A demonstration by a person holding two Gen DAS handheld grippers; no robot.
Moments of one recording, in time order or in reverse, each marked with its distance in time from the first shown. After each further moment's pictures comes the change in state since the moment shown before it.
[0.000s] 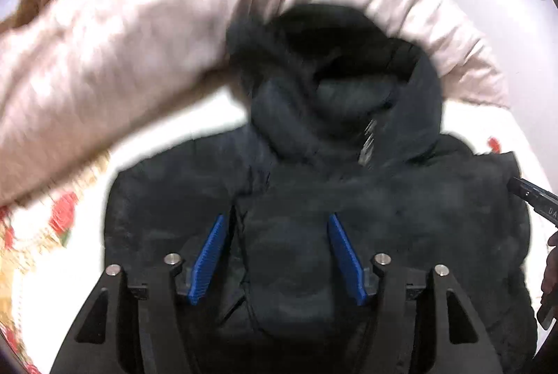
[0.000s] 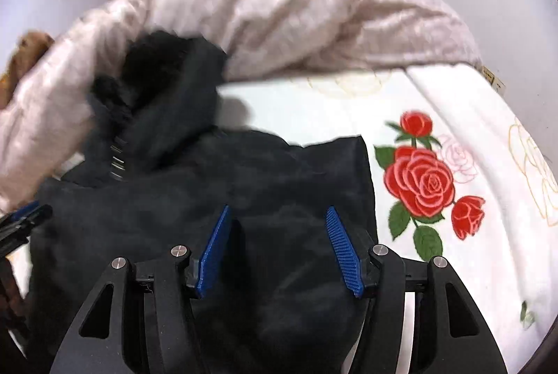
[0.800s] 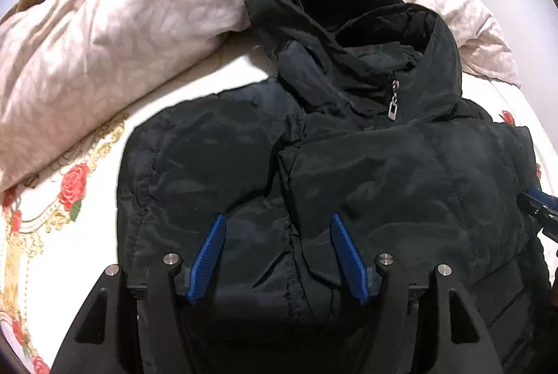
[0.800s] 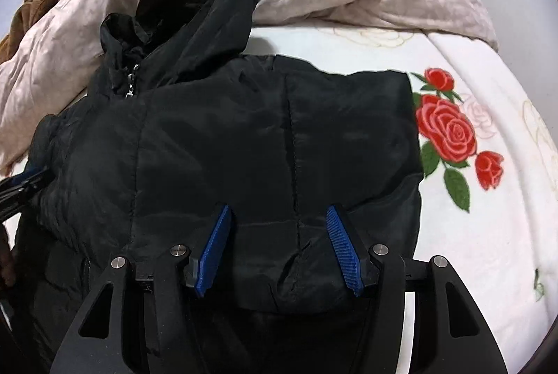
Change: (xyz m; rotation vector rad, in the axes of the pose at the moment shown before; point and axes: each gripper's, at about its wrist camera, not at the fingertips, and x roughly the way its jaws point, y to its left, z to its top) left arm -0.009 0.016 -0.016 0.031 0.035 0.055; right arm -0.005 0.033 -0.040 -0.069 0.105 0.003
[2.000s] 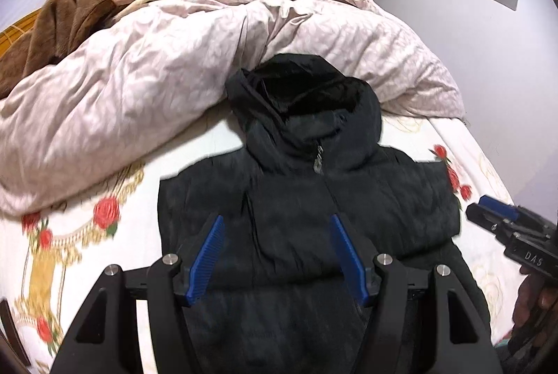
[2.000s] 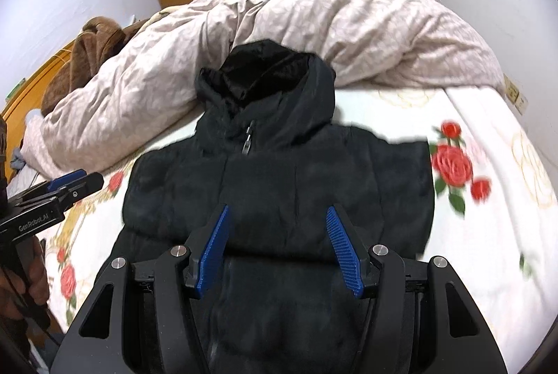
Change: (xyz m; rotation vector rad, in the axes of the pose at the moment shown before) left arm -0.133 -0.002 0.028 0.015 -0.115 -0.139; right arm -0.133 0.066 0.012 -0.007 -0.136 0.160
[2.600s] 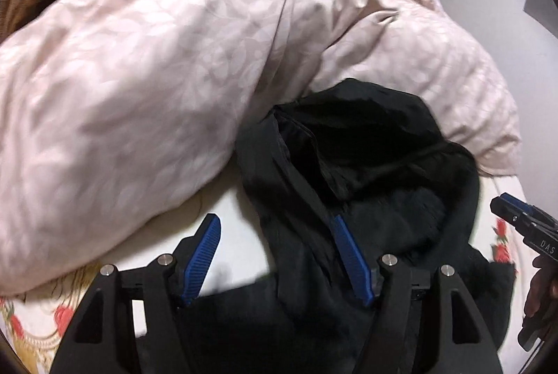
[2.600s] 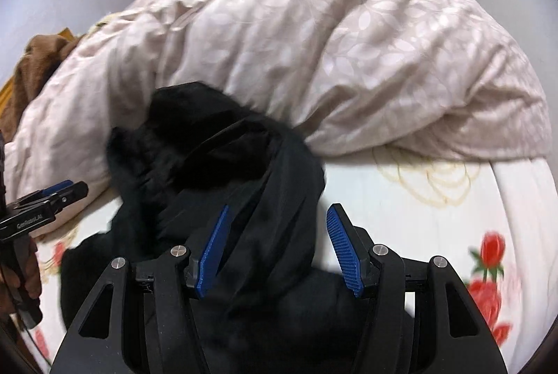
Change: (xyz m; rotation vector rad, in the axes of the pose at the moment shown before) left arm 0.201 0.045 0.138 -0.089 0.064 0.023; right arm 0.188 -0.062 0.163 -0.018 0.038 -0.038
